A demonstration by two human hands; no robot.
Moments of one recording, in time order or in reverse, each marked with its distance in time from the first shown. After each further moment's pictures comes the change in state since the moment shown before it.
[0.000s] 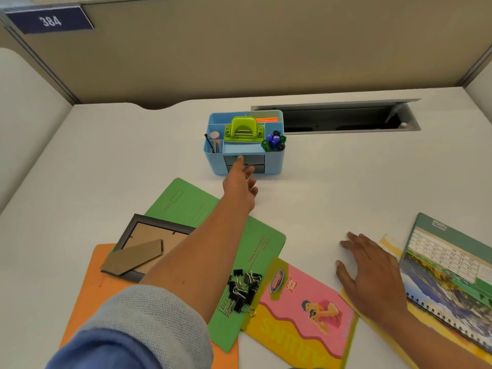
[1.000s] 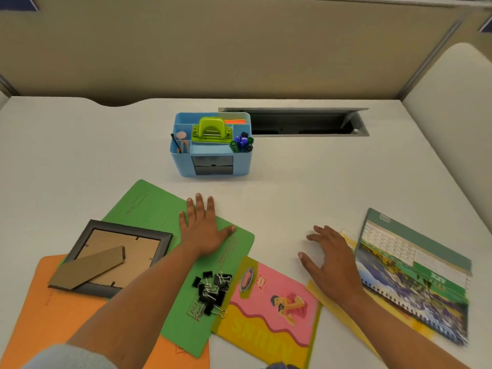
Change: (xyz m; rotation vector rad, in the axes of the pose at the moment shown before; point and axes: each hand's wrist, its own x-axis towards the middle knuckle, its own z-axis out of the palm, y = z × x) left_hand 0.012 -0.060 -0.096 1.870 -0.182 0.610; right_hand 0.007 -0.002 -0.006 0.243 0.060 0.026
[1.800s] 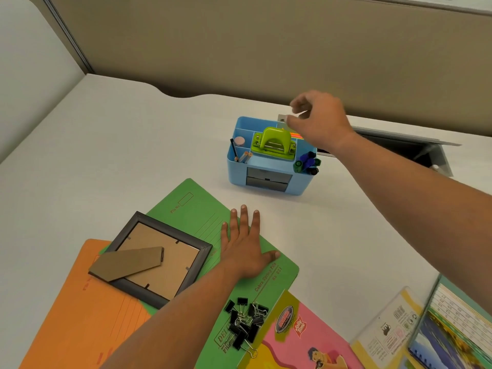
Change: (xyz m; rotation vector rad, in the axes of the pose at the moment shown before) left_hand 0.002 0.000 -0.007 -0.073 -0.060 -0.041; right_hand 0.308 -0.230 -0.030 0.168 -0.049 -0.280
